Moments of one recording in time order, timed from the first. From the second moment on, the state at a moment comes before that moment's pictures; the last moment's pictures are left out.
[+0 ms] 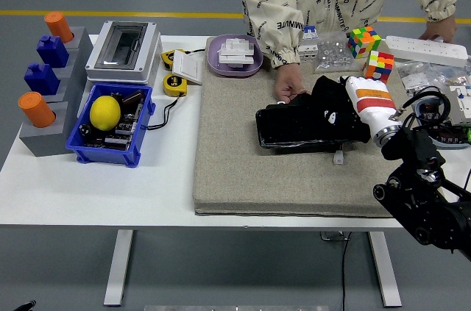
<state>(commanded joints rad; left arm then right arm) -0.10 0.22 -1.21 -0.22 0.98 0.06 0.13 0.55 -0.20 0.86 0.97 -2.08 -0.41 -0.17</state>
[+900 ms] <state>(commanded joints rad) -0.10 0.22 -1.22 -0.23 0.98 0.05 0.12 0.51 -0.23 0.95 0.95 -2.10 -0.41 -0.17</state>
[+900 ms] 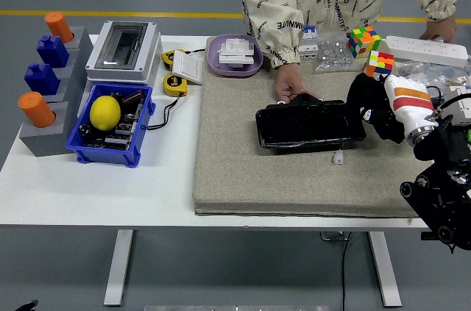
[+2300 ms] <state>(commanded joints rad) -0.10 0.22 -1.20 -0.22 0.97 0.06 0.13 0.56 -0.05 0.75 1.00 -2.06 -0.41 -0.17</state>
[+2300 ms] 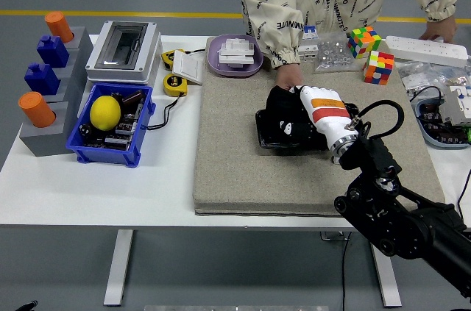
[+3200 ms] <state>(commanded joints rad) -0.10 0.23 -1.19 -0.22 0.97 0.06 0.13 0.59 0.00 0.55 1.04 -2.02 -0.41 -0.17</state>
